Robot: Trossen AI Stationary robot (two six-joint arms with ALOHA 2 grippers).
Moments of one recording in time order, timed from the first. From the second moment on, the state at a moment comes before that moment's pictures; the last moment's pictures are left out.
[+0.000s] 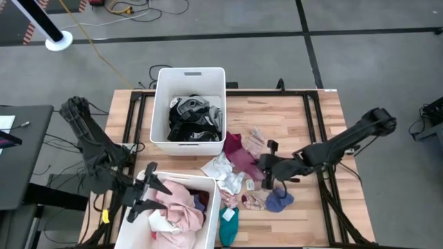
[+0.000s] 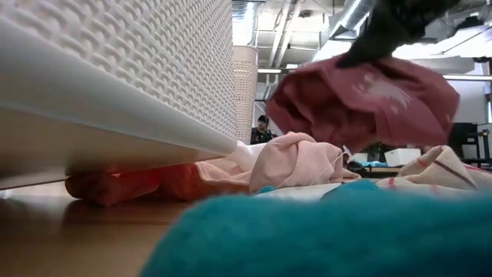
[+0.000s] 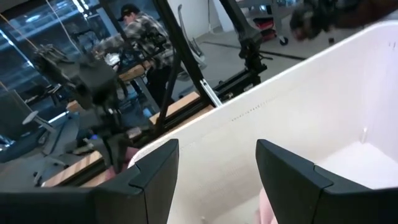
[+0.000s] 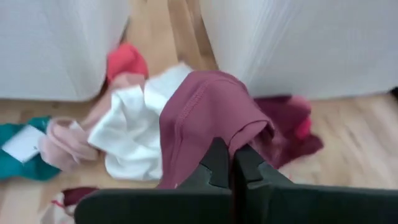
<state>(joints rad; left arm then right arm) -0.93 0.99 0.90 -0.06 -0.63 0.31 0.44 1.26 0.81 -0.28 0.57 0.32</state>
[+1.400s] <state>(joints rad) -0.92 1.03 0.90 -0.03 -0.72 0.34 0.50 1.23 1.10 0.33 0.34 -0.54</state>
